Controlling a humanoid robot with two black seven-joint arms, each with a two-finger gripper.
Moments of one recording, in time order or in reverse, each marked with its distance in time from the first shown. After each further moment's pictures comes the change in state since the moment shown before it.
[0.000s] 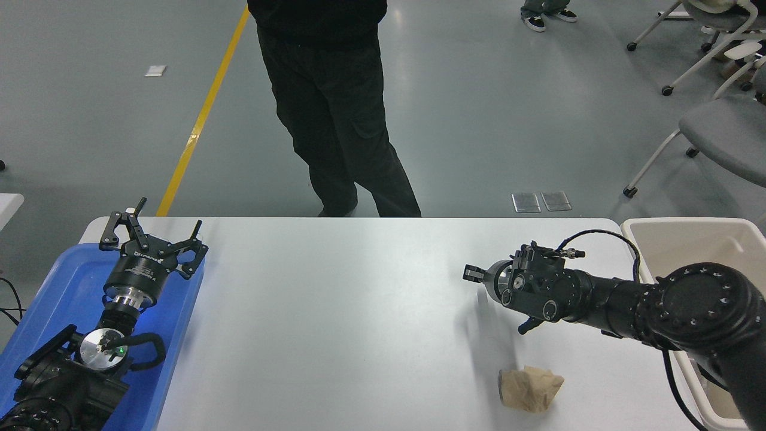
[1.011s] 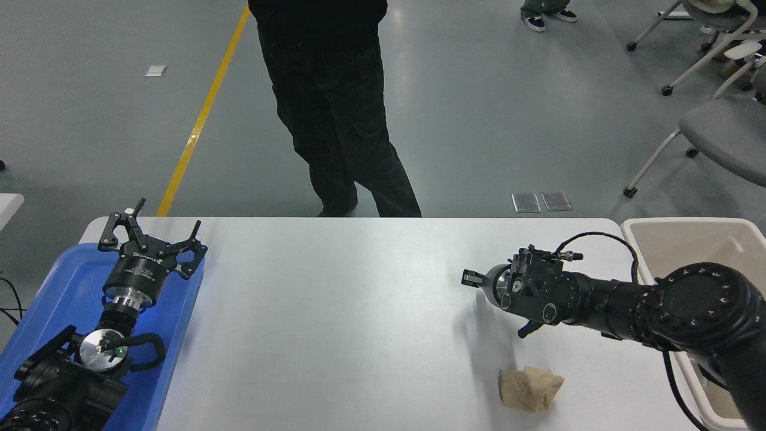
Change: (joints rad) left arm 0.002 0.000 -0.002 0.000 -0.001 0.000 -0.003; right arm -0.004 0.000 -0.006 0.008 -0.007 0.000 0.001
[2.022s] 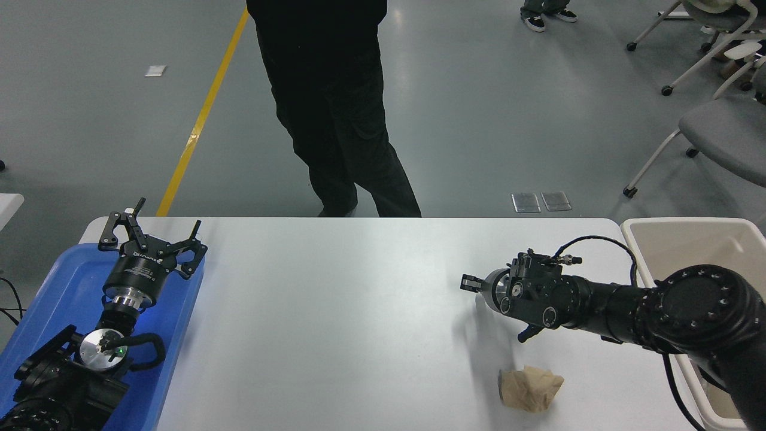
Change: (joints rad) left arm -0.001 0.000 0.000 0.000 0.000 0.000 0.000; right arm -0.010 0.000 -0.007 0.015 -0.002 0.002 0.000
